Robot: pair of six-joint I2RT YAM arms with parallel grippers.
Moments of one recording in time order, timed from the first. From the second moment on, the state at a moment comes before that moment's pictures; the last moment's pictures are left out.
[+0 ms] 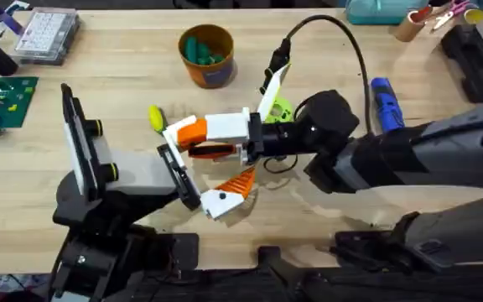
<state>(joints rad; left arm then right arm) -0.20 0.00 0.00 -0.06 0.85 -0.06 0.79 1.71 0.47 1.35 -0.82 1.49</state>
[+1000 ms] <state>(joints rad) -0.20 0.00 0.00 -0.07 0.86 -0.06 0.51 1.71 0.49 1.14 -1.16 1.36</state>
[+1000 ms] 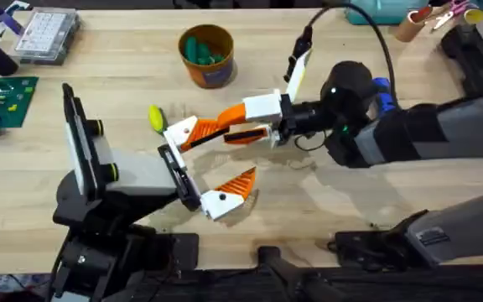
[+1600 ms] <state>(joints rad) -0.20 0.00 0.00 -0.07 0.87 -0.06 0.51 1.71 0.61 1.04 -1.31 1.29</state>
